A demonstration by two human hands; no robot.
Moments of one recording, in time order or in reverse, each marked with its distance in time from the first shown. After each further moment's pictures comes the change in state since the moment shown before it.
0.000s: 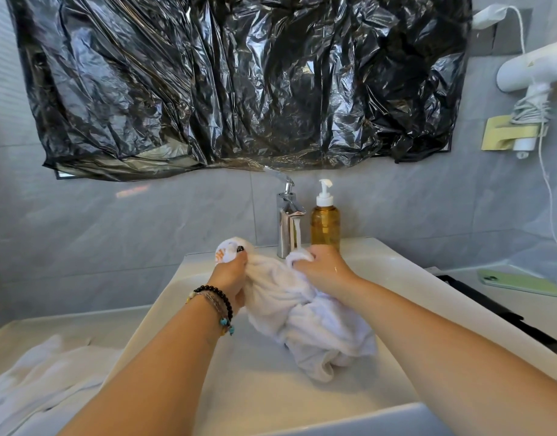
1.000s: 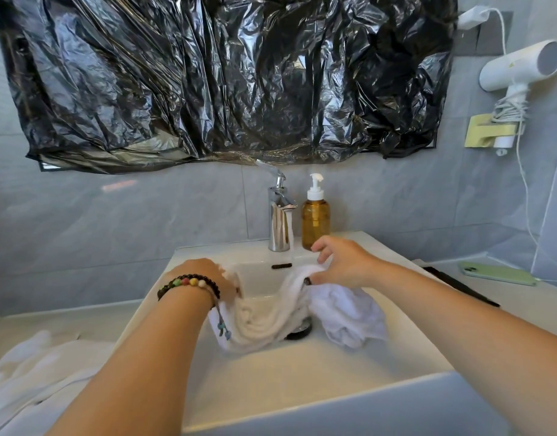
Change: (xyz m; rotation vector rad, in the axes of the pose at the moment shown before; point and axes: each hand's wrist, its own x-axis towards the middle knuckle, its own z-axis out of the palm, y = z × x) left_hand -0.044 0.030 -0.024 1.581 0.119 0.145; right_hand -0.019 0.007 -0.052 -0.452 -0.138 -0.049
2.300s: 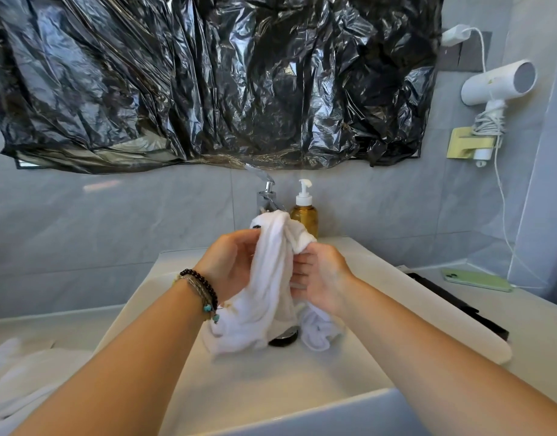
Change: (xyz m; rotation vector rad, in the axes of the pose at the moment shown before) left_hand 0.019 0.044 0.007 -1.638 -0.520 0.312; right_hand -0.015 -0.045 0.021 1.276 0.060 0.441
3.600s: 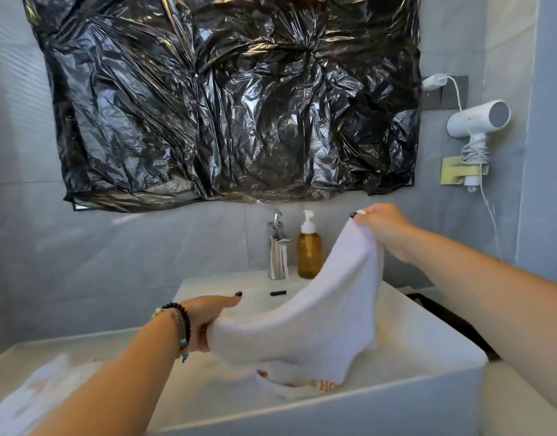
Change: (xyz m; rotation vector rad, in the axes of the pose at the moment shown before) left_hand -0.064 0.008 -0.040 0.413 0.280 -0.445; right_hand -0.022 -0.122 -0.062 -0.663 0.277 -0.519
